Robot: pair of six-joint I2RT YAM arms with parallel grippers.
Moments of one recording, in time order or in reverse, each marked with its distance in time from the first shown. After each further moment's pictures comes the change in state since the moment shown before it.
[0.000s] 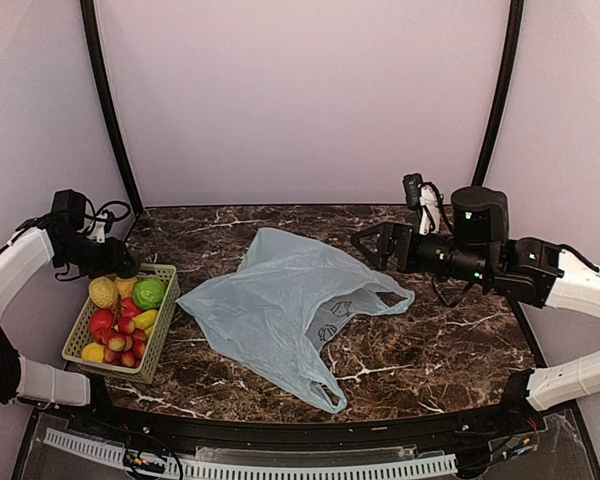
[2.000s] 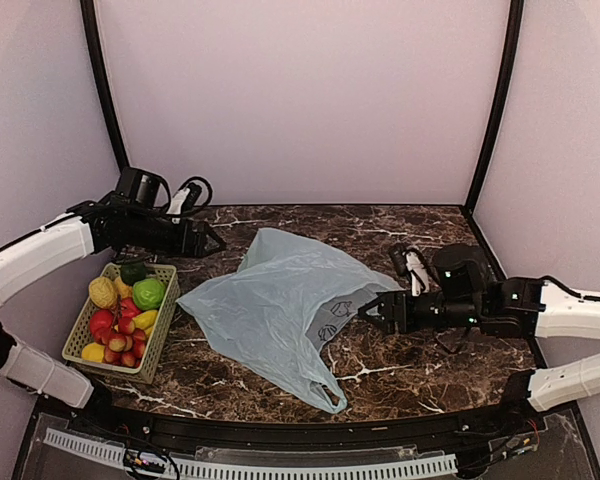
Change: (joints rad) left arm -0.558 0.108 0.106 0.245 0.120 -0.188; right arm 0.033 -0.053 -0.271 -0.018 -0.156 0.068
